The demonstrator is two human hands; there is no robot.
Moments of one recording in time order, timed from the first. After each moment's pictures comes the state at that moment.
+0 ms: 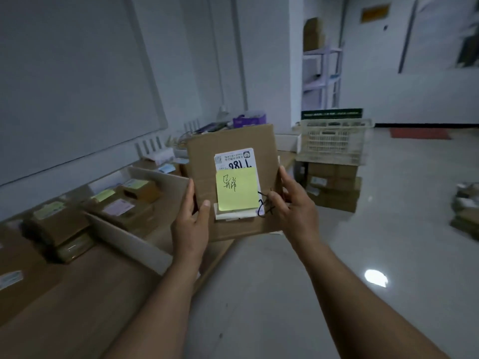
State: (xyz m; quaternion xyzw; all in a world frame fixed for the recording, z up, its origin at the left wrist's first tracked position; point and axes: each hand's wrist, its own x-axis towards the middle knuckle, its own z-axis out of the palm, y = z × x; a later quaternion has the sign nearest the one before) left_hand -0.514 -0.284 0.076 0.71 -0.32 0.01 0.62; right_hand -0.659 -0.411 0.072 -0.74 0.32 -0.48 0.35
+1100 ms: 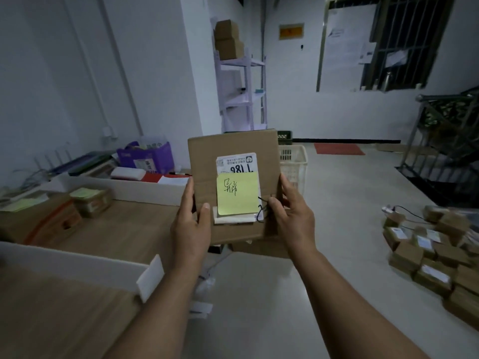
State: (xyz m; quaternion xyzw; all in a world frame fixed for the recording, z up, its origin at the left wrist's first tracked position) left_hand -0.454 -0.967 0.073 0.65 -0.43 -0.07 0.62; right_hand -0.610 -1.060 0.065 -0.69 0.44 -0.51 0.28
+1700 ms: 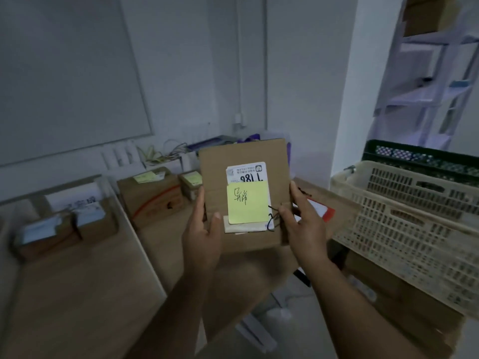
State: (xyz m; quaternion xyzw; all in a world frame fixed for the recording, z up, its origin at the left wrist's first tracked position) left_hand -0.281 -1.081 0.057 0.77 -0.16 0.12 0.61; right_hand -0.342 -1.252 0.045 -0.79 0.20 -0.37 0.45
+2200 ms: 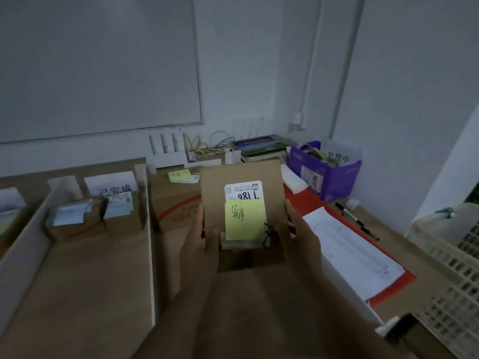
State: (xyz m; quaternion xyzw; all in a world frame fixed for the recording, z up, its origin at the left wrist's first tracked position) left_hand -0.133 -1.094 0.021 0.84 -0.05 0.16 0.51; right_hand -0.151 -1.286 0.014 -0.84 0.11 -0.23 0.48
